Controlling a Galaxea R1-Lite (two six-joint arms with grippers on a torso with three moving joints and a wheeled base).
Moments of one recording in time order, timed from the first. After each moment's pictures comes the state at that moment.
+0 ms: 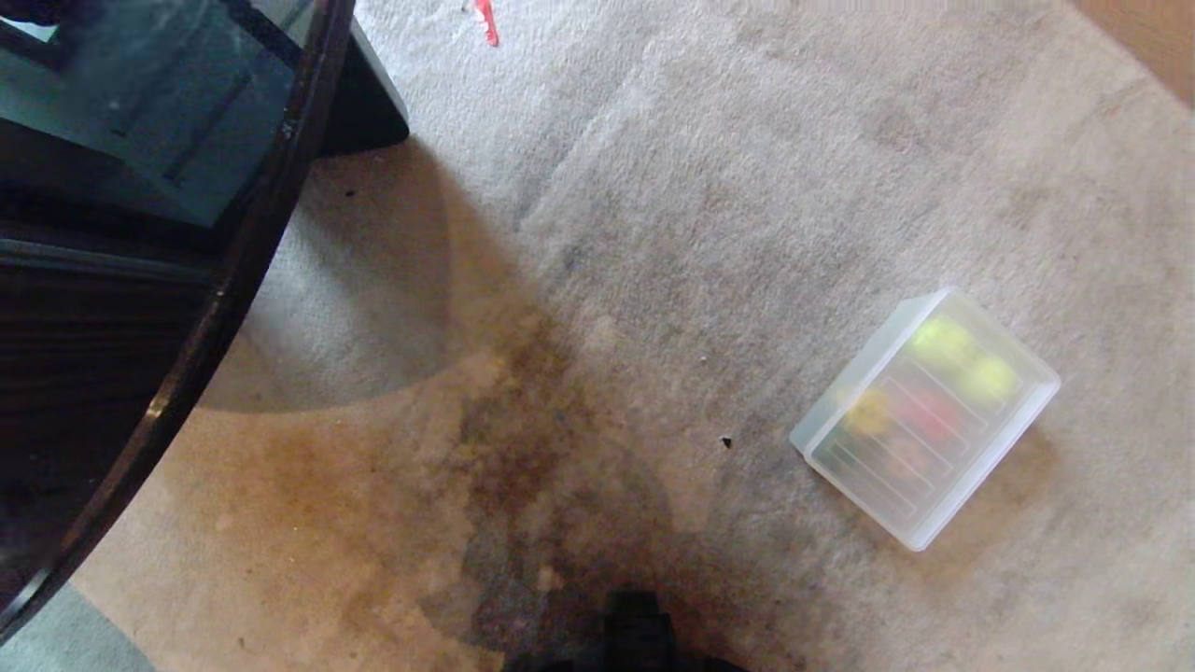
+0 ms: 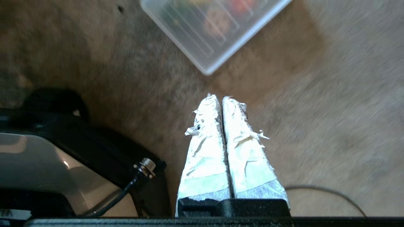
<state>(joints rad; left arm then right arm) 0.00 0.00 0.00 0.01 0.01 -0.01 0.00 0.04 -0.07 0.14 0.03 -0.12</state>
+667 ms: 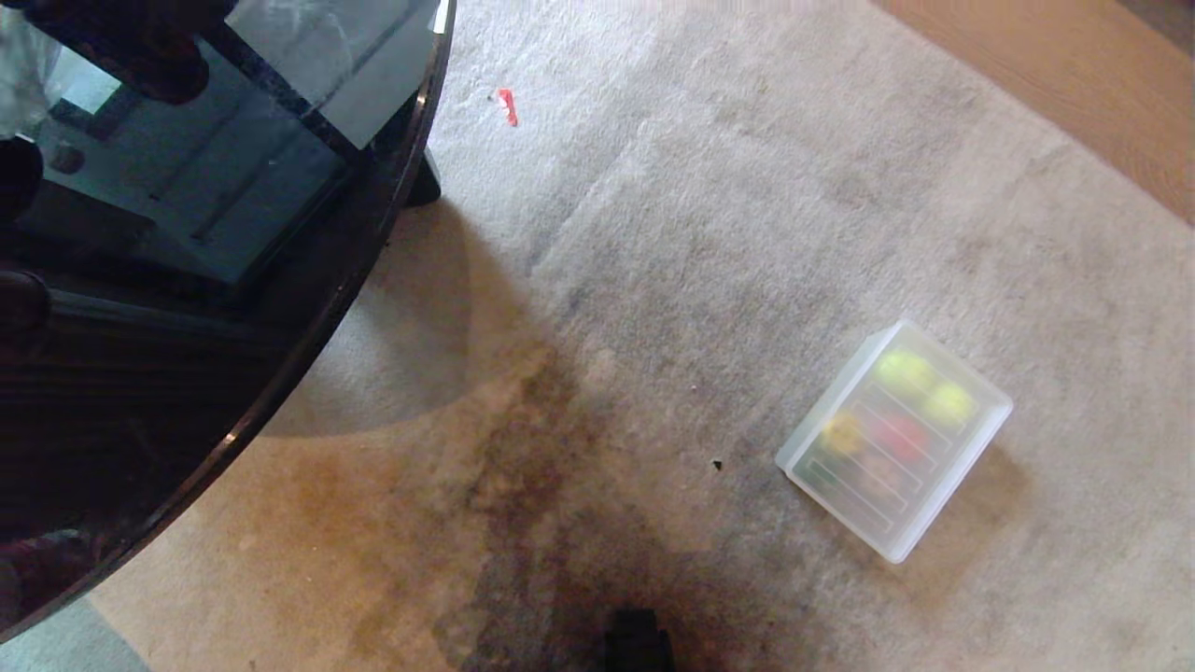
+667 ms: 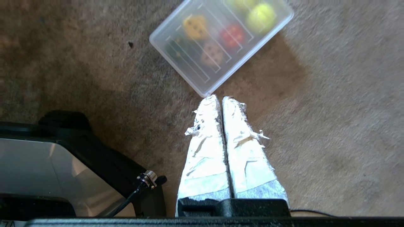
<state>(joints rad) 0.00 0.00 0.00 0.01 0.01 -0.01 0.00 0.00 -0.06 0.14 0.03 -0.12</state>
